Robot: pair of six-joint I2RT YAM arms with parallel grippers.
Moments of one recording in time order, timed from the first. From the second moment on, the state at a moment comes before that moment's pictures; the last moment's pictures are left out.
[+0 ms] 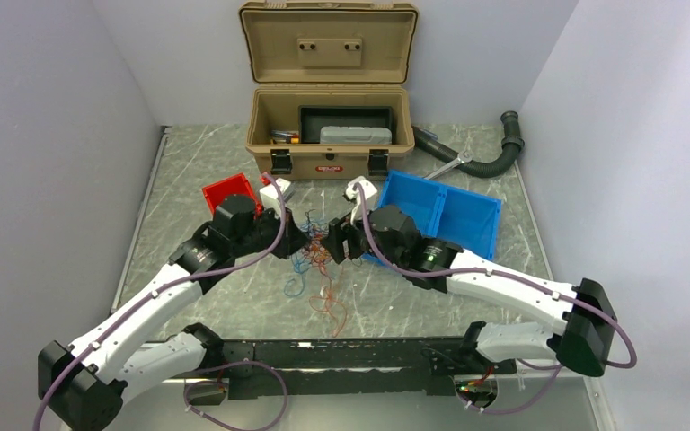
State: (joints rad) left arm -0.60 0.94 0.78 -0.30 0.30 -0.31; right arm 1.00 1.18 0.89 -0.05 0.15 0.28
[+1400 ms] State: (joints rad) left arm -0.31 0.78 0.86 -0.55 0.24 -0.26; right arm 0.80 1.24 0.91 -0.29 0.58 0.44
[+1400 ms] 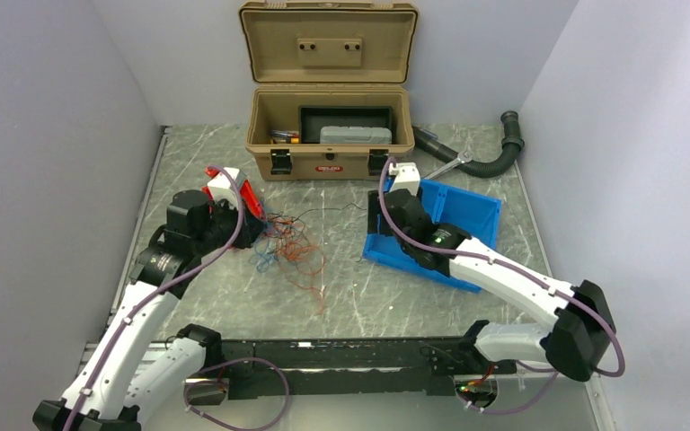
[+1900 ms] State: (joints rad) left arm -0.31 0.84 0.86 -0.49 0.60 -0.20; right arm 0.88 1.20 0.87 -0.04 -0.07 0.21
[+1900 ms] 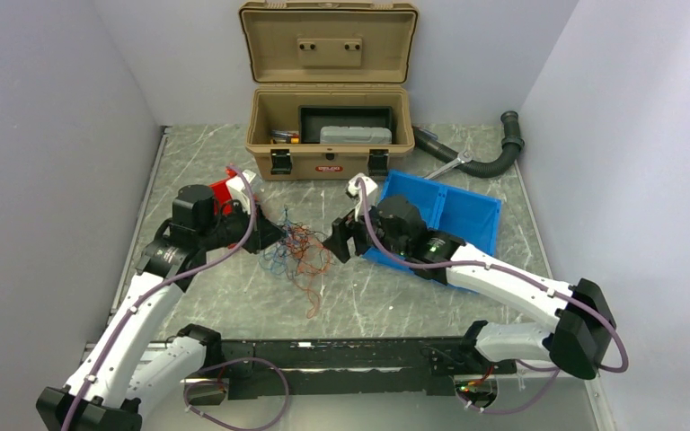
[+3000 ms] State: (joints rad) left arm -0.31 0.81 0.86 -0.42 0.83 -0.17; right arm 0.95 1.23 0.86 0.10 -0.14 0.18
